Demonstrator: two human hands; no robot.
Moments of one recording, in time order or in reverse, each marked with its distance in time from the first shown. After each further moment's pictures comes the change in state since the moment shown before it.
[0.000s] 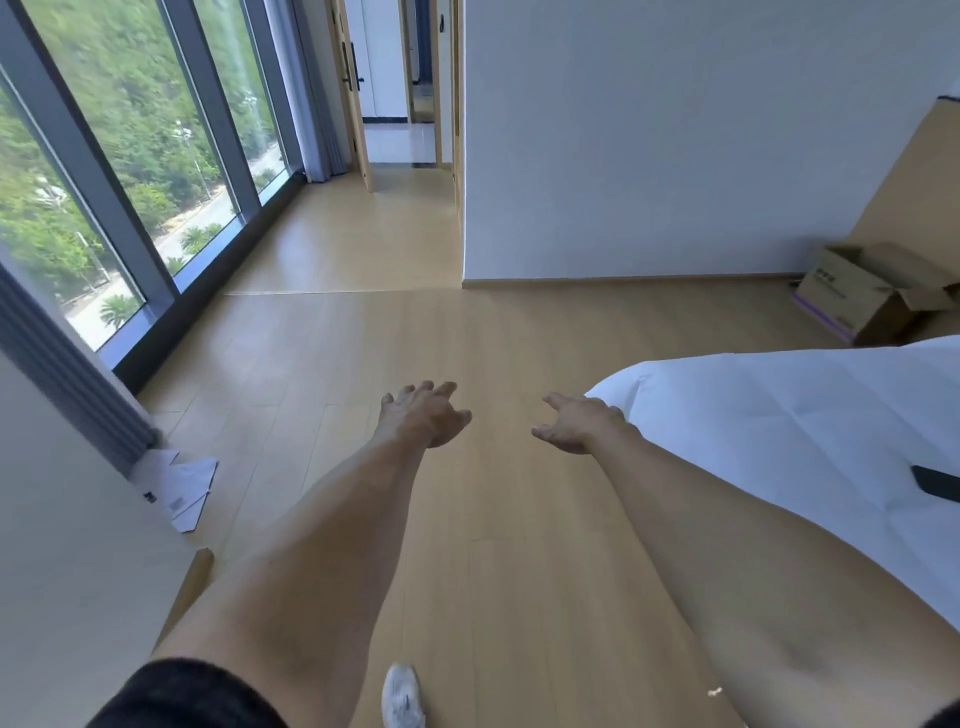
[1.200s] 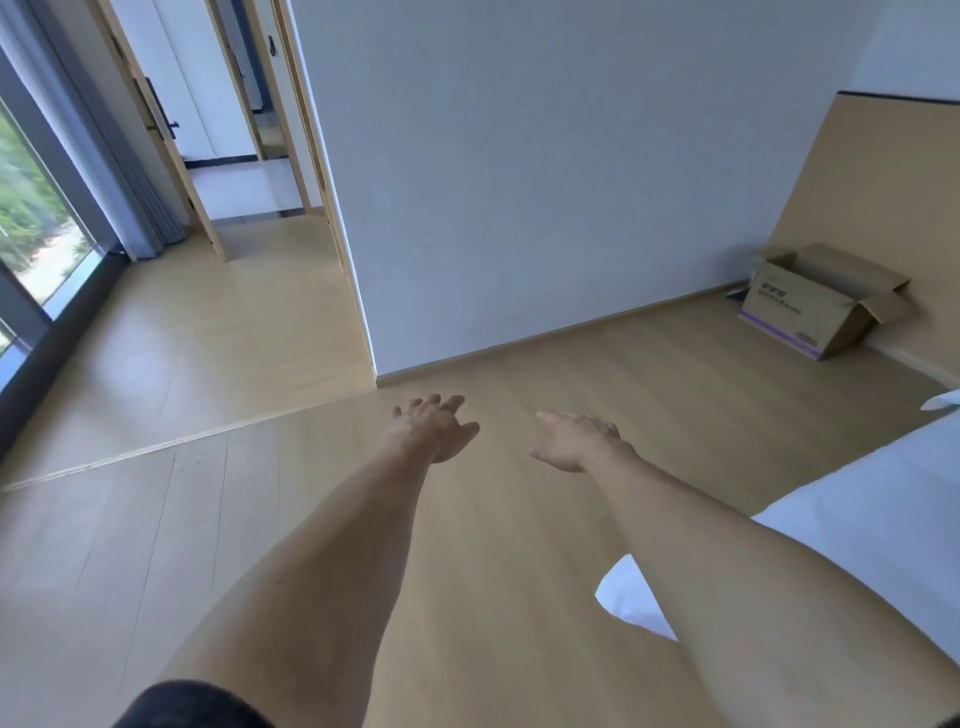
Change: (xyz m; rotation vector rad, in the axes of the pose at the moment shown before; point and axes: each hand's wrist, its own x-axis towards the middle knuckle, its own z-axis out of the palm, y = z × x) left_hand 0.749 0.086 -0.179 0.150 -0.065 0.324; right_hand 0.648 0.027 -0.255 0.167 0.045 0.258
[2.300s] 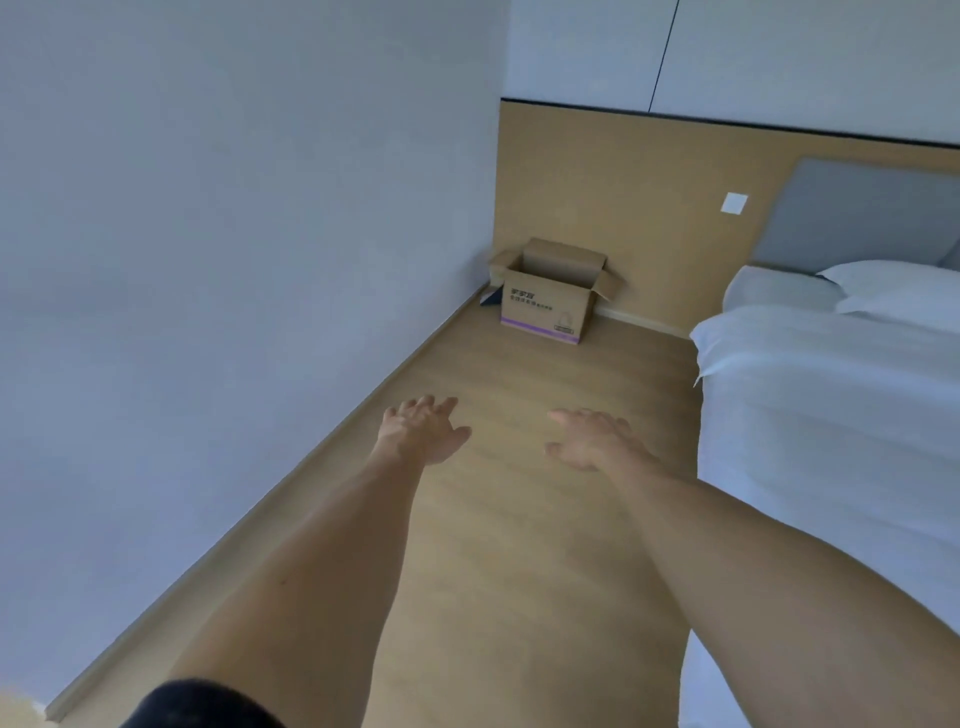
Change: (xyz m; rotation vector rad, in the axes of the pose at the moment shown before) left_hand 0.611 0.299 -0.149 0.202 -0.070 0.731; right_hand 0.437 0.267 -0.225 0.129 0.078 0.698
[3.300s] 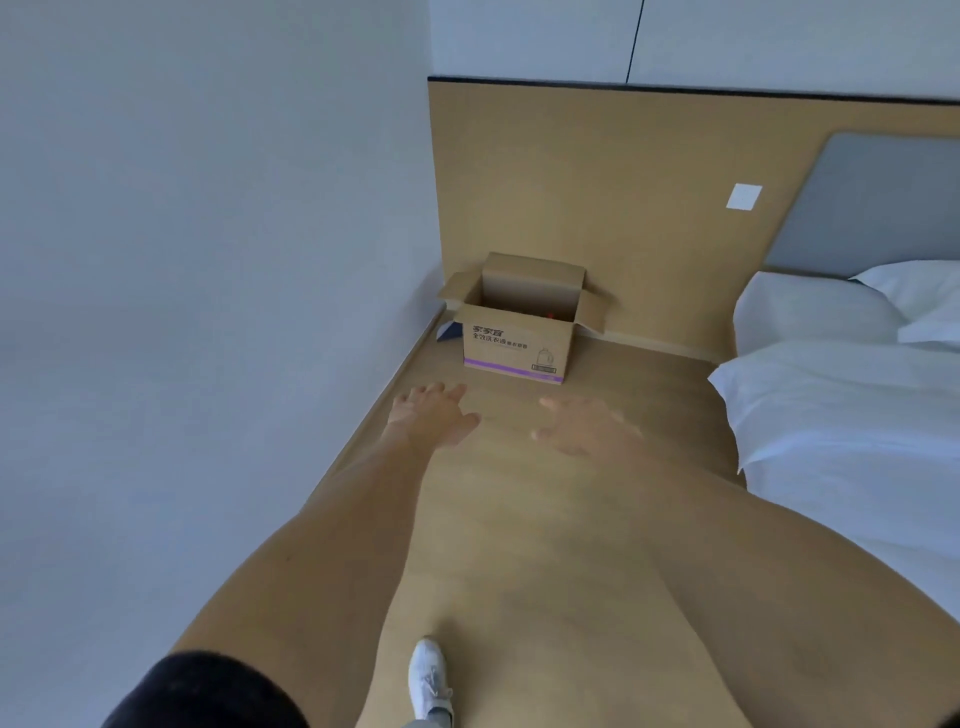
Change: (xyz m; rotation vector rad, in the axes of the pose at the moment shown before) left_hand 0.587 0.053 -0.116 0.026 -0.029 0.146; right_hand 0.527 0.077 -0.162 0.196 -0.082 0.115
